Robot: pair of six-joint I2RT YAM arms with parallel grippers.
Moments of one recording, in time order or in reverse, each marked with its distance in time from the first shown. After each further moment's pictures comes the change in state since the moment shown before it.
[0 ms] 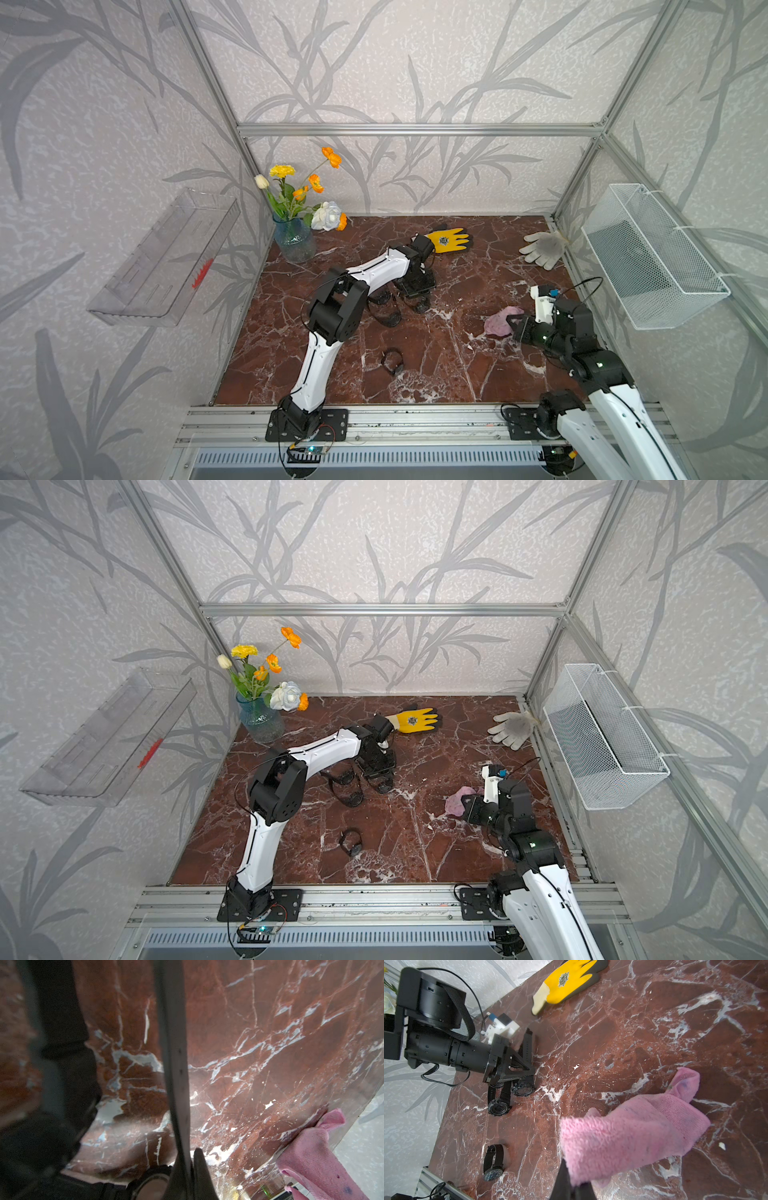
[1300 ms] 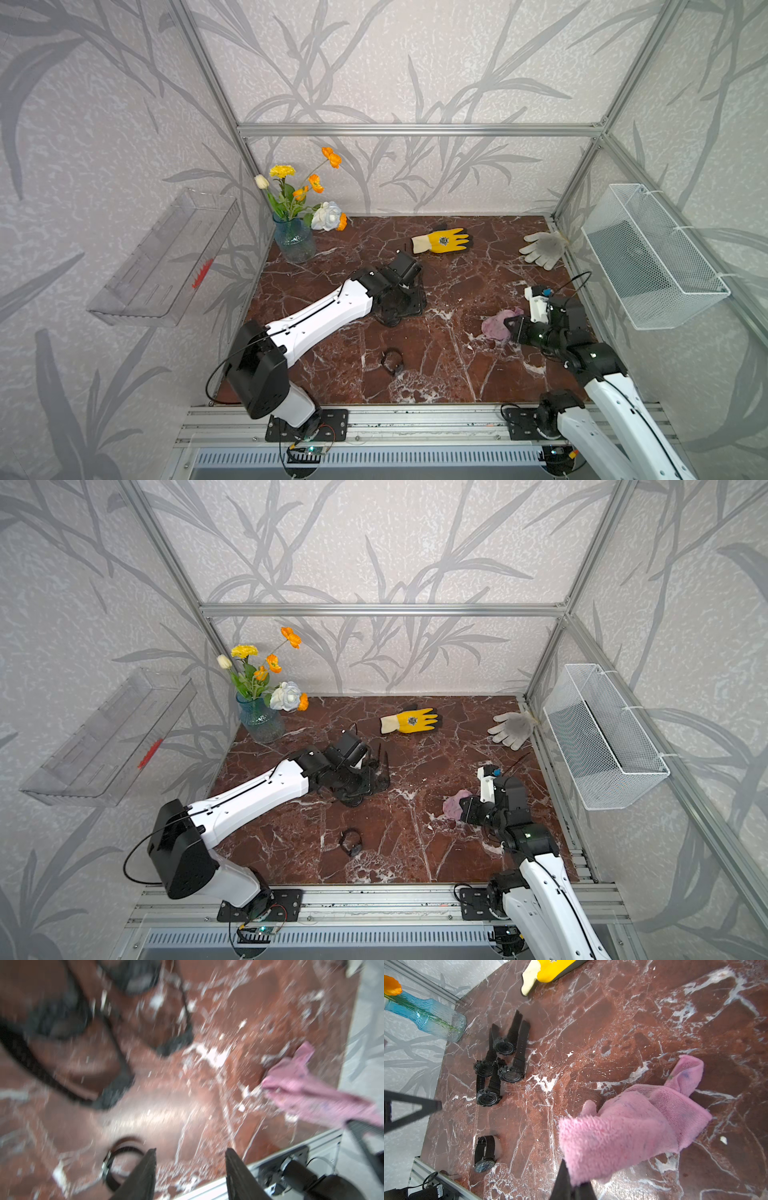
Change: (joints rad) left arm -0.161 -0.733 -0.560 -0.016 -0.217 -0.093; right arm 0.000 0.079 0.001 0.001 -0.015 -0.042
